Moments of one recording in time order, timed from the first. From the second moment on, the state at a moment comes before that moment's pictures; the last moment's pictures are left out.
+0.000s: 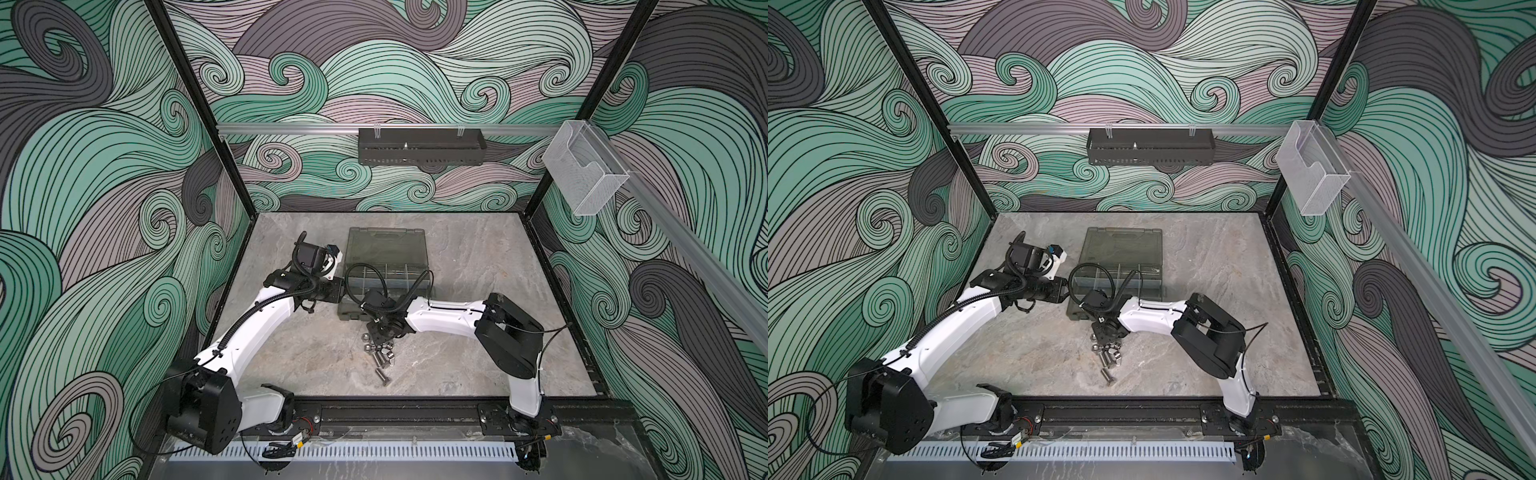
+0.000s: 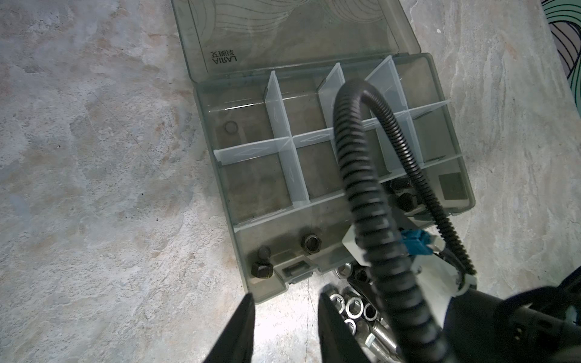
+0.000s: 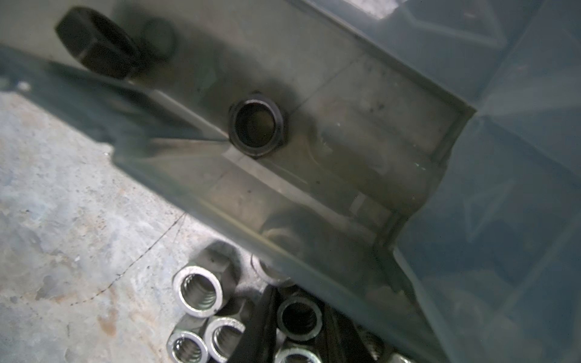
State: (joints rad) left arm -0.31 1.27 0.99 -0.70 0.21 -0.13; right arm 1.04 1.97 1.28 -0.56 0.06 0.50
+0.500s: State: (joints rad) left arm -0.31 1.27 0.99 -0.70 0.21 -0.13; right arm 1.00 1.85 1.30 -0.61 0.07 0.46
